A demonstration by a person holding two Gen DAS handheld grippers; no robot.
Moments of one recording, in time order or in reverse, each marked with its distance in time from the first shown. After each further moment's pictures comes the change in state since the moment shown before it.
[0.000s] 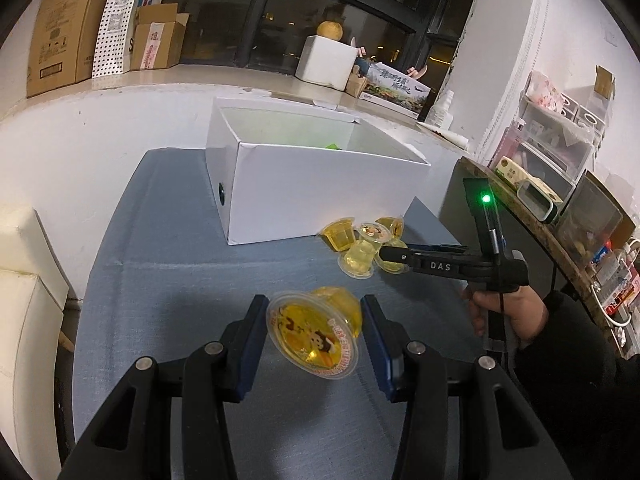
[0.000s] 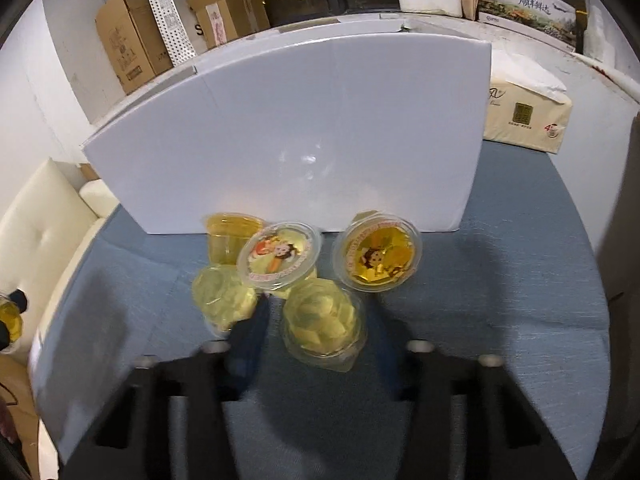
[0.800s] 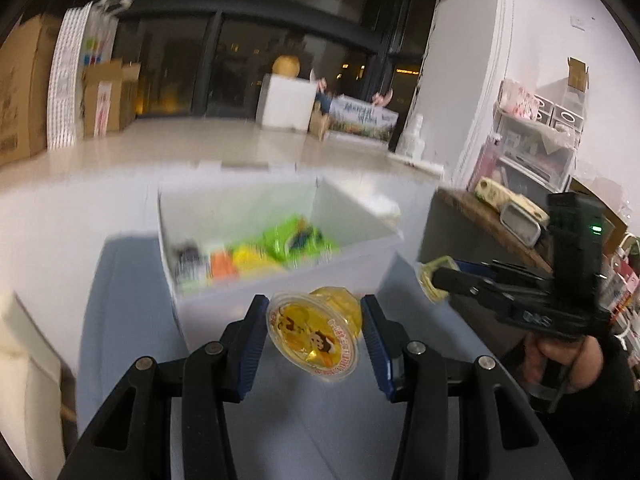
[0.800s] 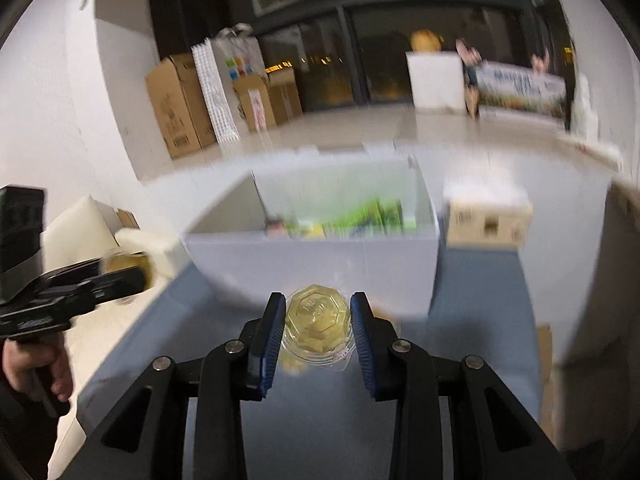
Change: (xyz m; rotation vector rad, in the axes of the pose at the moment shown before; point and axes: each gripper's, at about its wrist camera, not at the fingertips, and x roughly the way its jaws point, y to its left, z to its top) left arm 0.024 -0.039 0.106 0.134 -0.118 -0.049; right arm -0.130 0.029 0.036 -0.100 -0.298 0.042
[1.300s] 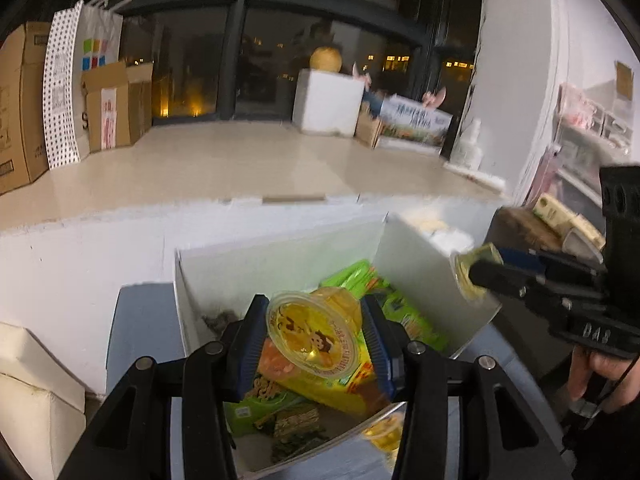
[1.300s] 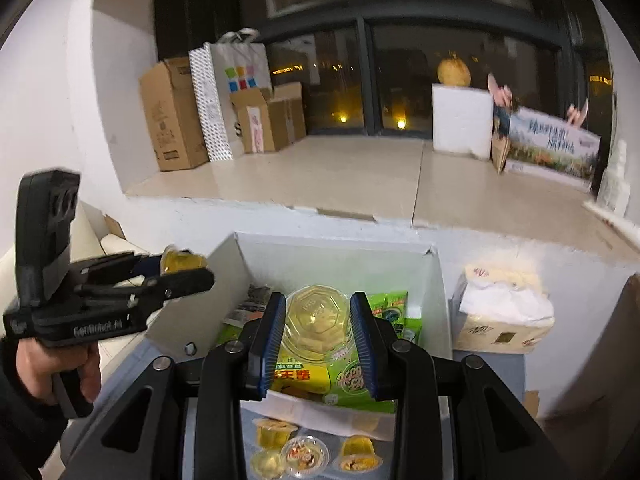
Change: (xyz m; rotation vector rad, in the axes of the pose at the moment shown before) left arm 0.100 0.058 0.071 -0.016 0.063 0.121; right arm 0.089 -0.008 0.088 -0.041 0.032 -0.014
